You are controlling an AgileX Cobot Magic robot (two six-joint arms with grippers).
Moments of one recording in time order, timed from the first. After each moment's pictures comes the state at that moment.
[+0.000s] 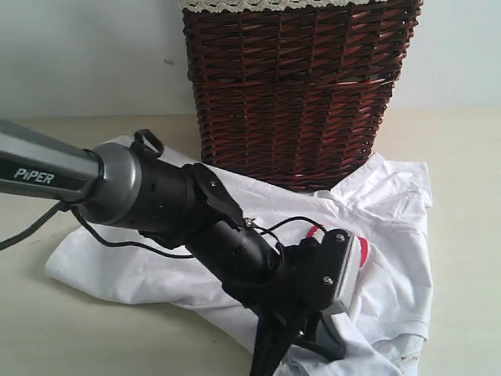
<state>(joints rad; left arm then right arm) -0.84 2.11 -1.20 -1.14 0.75 2.08 -0.25 0.02 0.00 0.94 -0.15 -1.02</state>
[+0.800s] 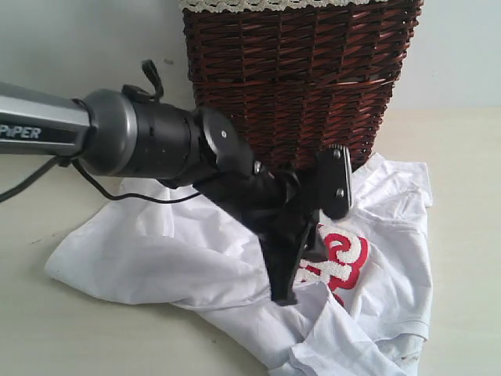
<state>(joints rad) -0.82 2.08 -1.37 -0.77 0.53 1.54 -0.25 0.02 0.00 0.94 -0.15 -1.02</state>
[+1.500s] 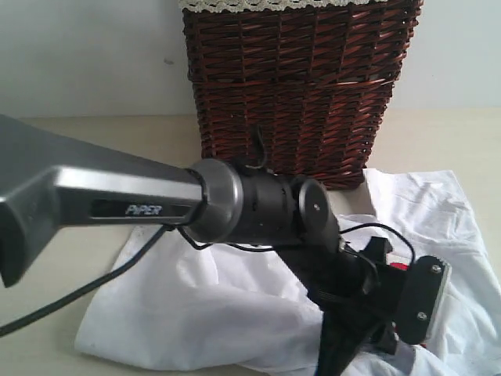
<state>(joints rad) -1.01 2.25 -1.51 -0.73 0.62 1.77 -0.25 0.02 0.00 0.94 -0.15 -1.02</state>
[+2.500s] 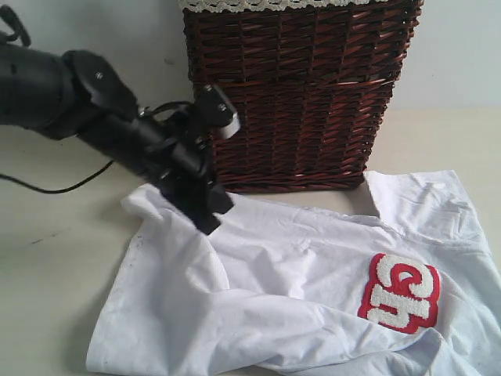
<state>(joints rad) -0.53 1.91 -1.24 -0.73 0.61 1.20 -0.25 0.02 0.00 0.94 -0.15 -1.02</state>
